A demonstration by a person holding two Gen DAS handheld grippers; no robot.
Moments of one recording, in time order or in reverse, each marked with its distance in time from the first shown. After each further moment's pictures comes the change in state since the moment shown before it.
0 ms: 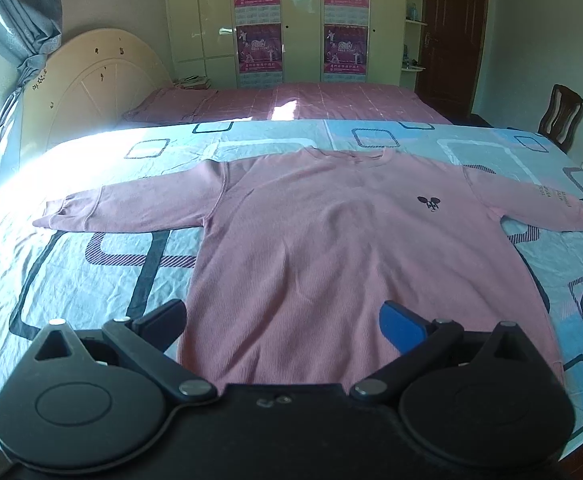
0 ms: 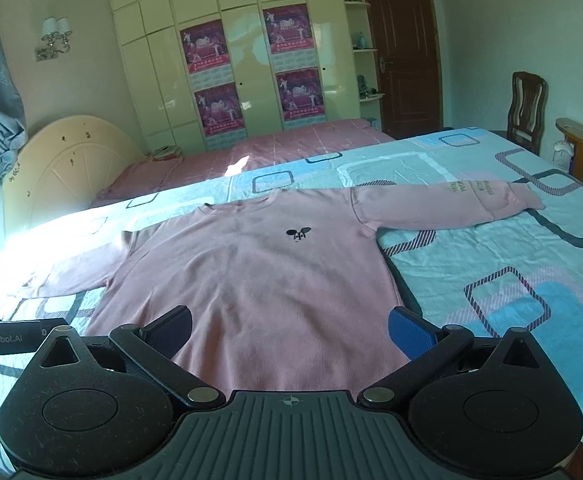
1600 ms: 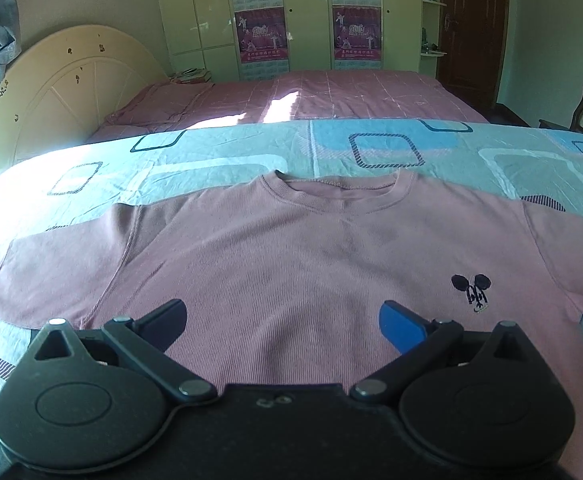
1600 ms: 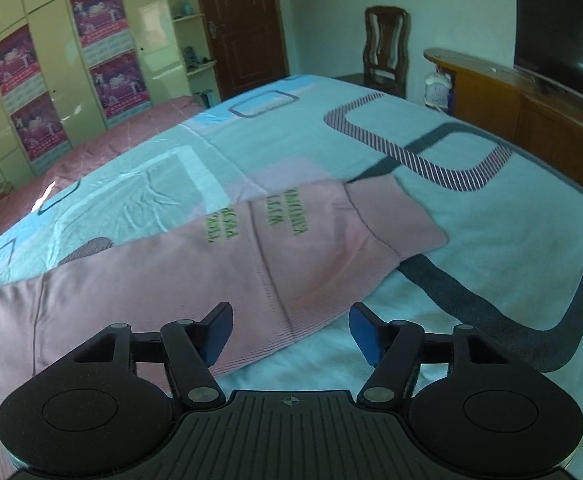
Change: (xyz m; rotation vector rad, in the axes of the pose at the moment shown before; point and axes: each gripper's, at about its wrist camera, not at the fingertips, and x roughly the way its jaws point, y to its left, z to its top) left arm 0.218 -0.093 0.107 0.004 0.045 0.079; right arm 0.258 -0.344 0.113 0.309 0.100 -0.364
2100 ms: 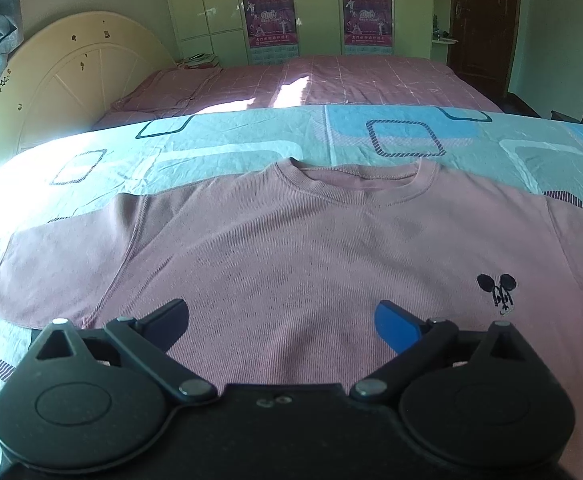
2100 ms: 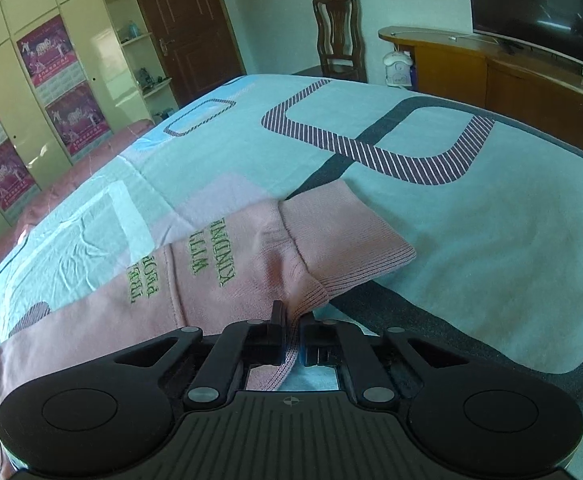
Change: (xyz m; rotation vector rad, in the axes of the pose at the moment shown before) left arm 0.022 0.009 0.008 -0.019 0.050 0.004; right arm 0.028 -0.028 0.021 0.104 -0.052 -0.026
